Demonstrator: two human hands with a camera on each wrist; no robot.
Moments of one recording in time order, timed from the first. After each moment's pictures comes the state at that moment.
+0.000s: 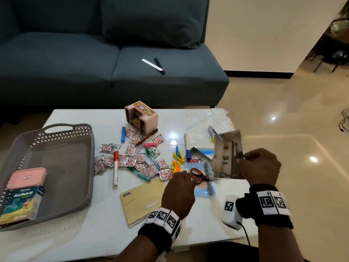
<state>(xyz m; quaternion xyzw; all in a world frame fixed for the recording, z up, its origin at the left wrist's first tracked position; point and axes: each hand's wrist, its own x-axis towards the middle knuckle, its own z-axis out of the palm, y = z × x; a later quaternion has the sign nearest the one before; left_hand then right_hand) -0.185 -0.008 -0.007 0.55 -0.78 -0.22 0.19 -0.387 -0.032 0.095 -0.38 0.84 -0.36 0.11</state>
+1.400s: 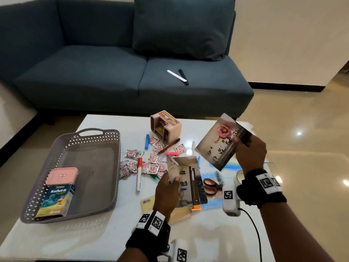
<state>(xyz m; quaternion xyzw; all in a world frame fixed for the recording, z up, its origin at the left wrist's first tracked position) -0.102 -0.030 0.008 0.67 -0.39 -0.46 0.44 -0.323 -0.126 0.084 -0.48 0.70 -0.49 0.19</state>
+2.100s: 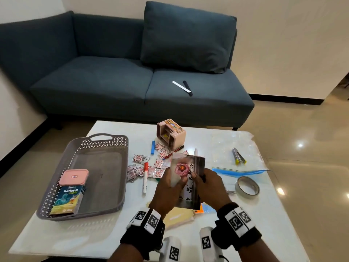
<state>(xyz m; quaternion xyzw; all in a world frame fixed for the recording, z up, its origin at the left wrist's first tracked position) -0.077 -0.020 0.041 0.56 -0.44 -0.51 0.48 -0.227 -0.044 0.065 -0.64 0.65 -0.25 0.33</state>
